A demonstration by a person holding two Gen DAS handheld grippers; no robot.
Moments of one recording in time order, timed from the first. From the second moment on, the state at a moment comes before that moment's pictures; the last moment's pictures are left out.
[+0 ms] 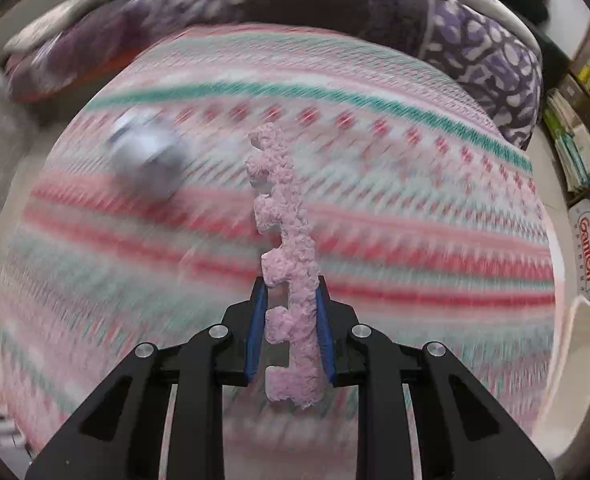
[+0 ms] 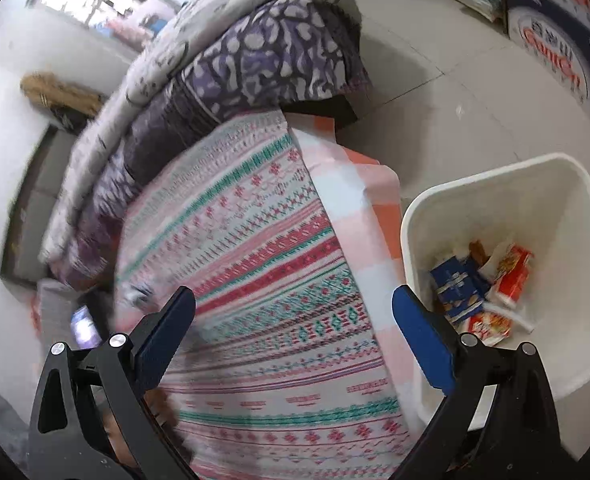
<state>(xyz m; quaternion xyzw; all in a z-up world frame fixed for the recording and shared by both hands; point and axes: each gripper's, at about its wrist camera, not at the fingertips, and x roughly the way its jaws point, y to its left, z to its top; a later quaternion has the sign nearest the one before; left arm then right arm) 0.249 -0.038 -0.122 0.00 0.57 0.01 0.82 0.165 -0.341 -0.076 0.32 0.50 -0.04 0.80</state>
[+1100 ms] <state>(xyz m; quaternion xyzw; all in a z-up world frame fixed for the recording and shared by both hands) 0.181 0.136 -0.079 -0.11 0.57 0.10 0.81 0.322 -0.020 -0.115 0.07 0.48 0.23 0.84</state>
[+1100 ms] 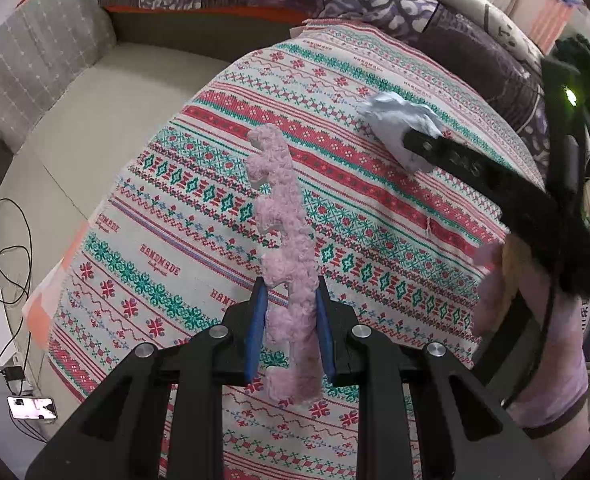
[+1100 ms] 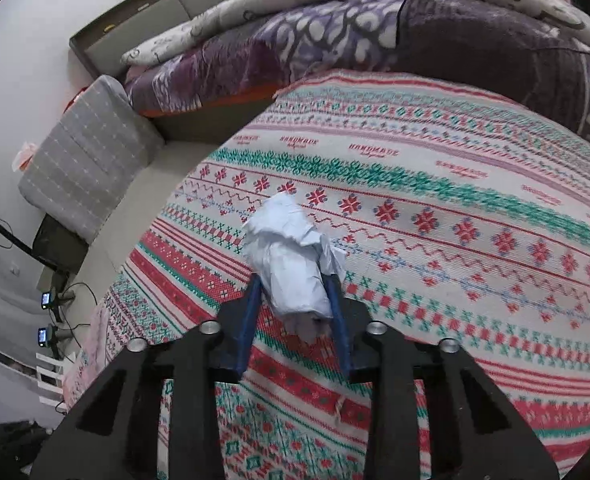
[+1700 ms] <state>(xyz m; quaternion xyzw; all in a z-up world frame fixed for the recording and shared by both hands) 0.157 0.085 -0.044 -0.11 0.52 0.03 0.85 0.189 -0.160 -0.041 0.06 0.44 0.15 0.88</state>
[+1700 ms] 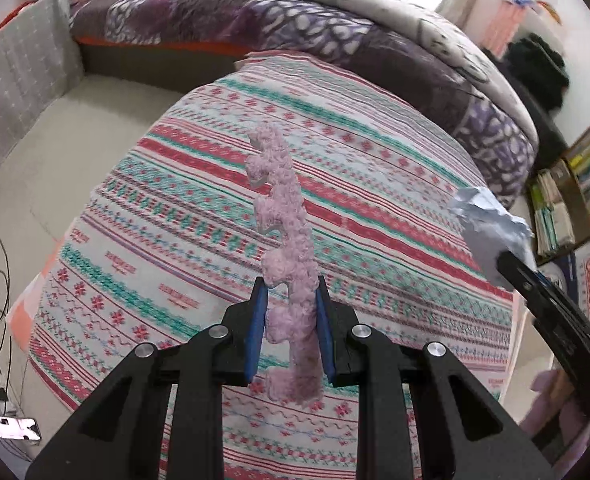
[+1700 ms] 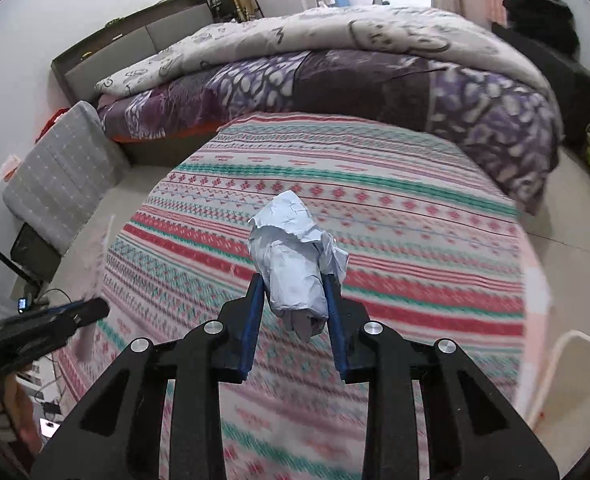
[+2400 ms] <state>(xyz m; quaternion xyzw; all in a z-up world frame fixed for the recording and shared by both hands) 0.153 0.004 -0.066 -0.01 0.53 -0.01 0.85 0.113 -0.363 -0.045 0.22 0.44 -0.04 0.87</state>
